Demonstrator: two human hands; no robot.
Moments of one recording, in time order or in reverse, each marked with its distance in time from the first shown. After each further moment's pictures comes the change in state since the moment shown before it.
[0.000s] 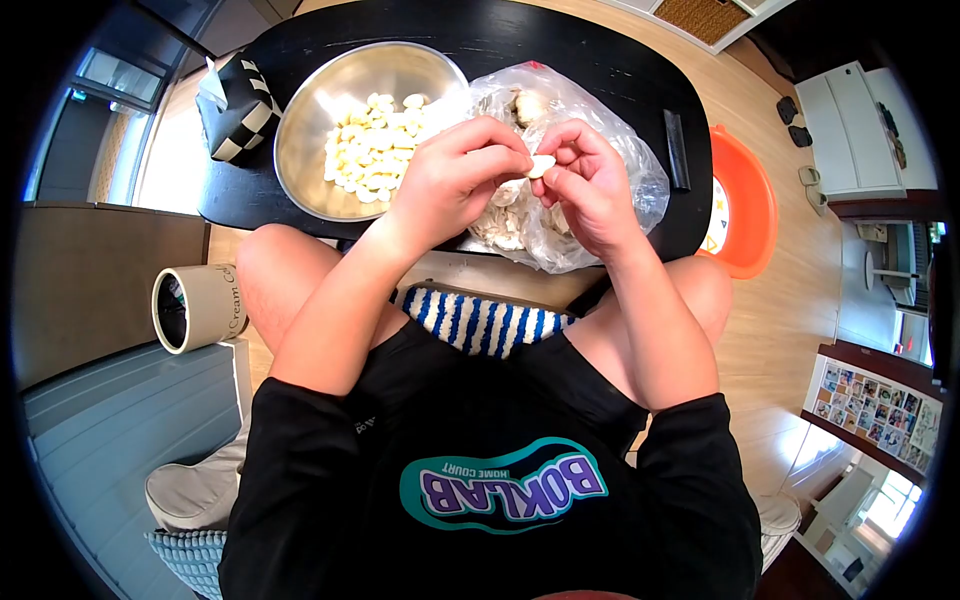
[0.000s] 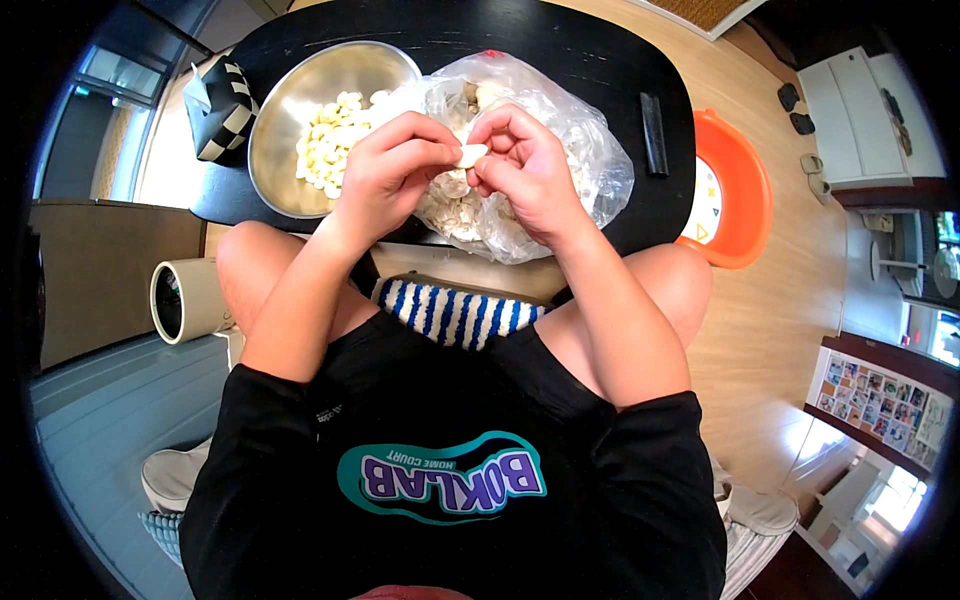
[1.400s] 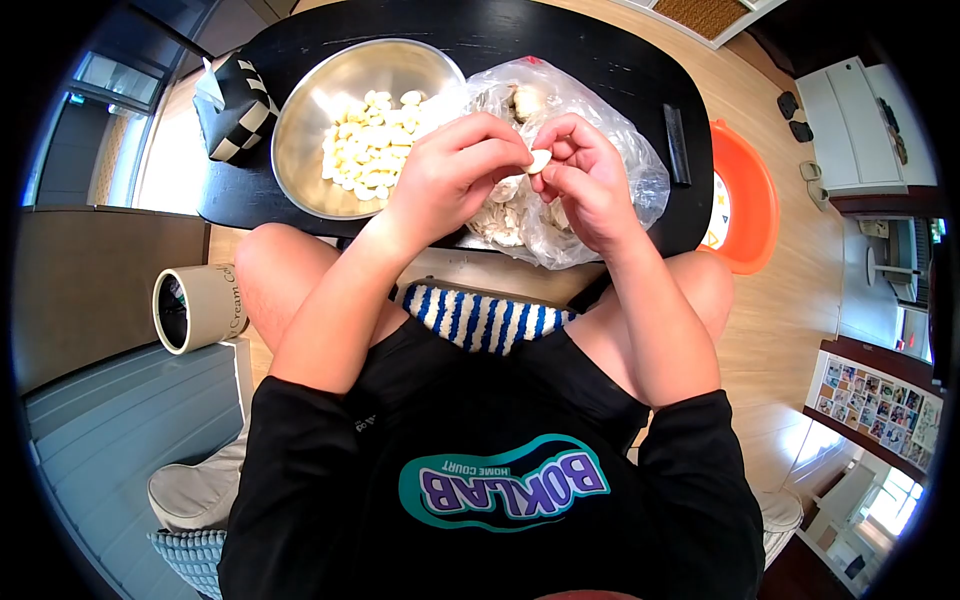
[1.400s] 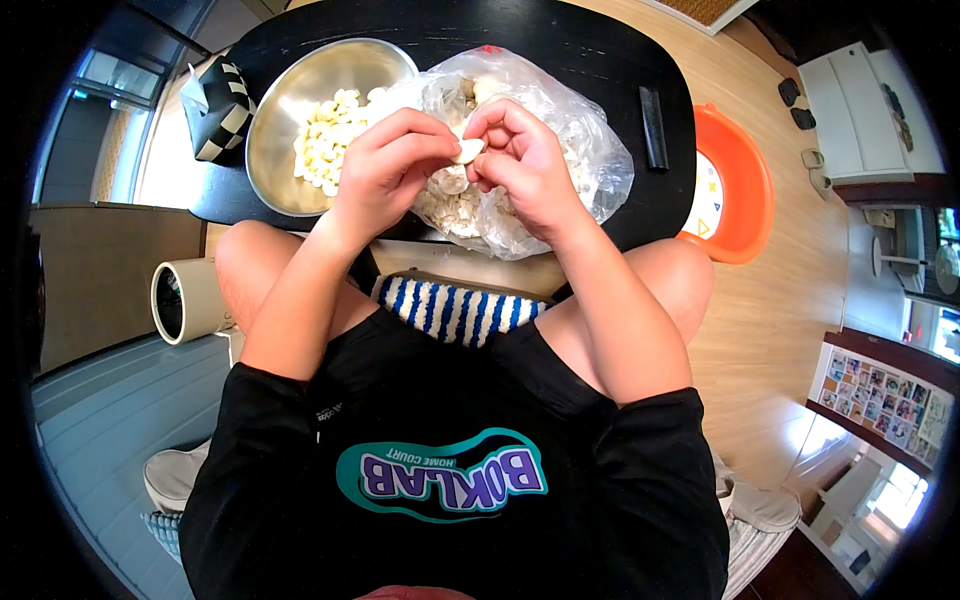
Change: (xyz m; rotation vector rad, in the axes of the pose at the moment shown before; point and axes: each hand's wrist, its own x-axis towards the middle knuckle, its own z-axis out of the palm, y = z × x) left_hand -0.001 -0.001 0.003 0.020 0.026 -0.025; right_hand 0.001 0.001 -0.002 -0.005 0.001 0.019
